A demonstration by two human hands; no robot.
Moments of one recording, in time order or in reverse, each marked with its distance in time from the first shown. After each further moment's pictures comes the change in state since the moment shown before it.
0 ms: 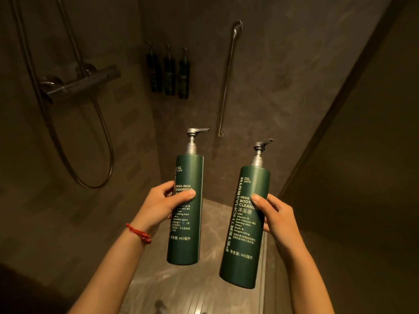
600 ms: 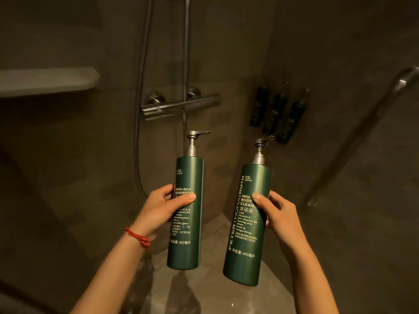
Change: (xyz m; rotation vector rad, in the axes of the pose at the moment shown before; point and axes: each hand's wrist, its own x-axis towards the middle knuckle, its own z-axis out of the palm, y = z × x) left_hand 0.134 0.025 -0.096 -0.089 0.609 0.068; right_hand 0.276 -0.038 0.144 0.015 -0.620 -0.141
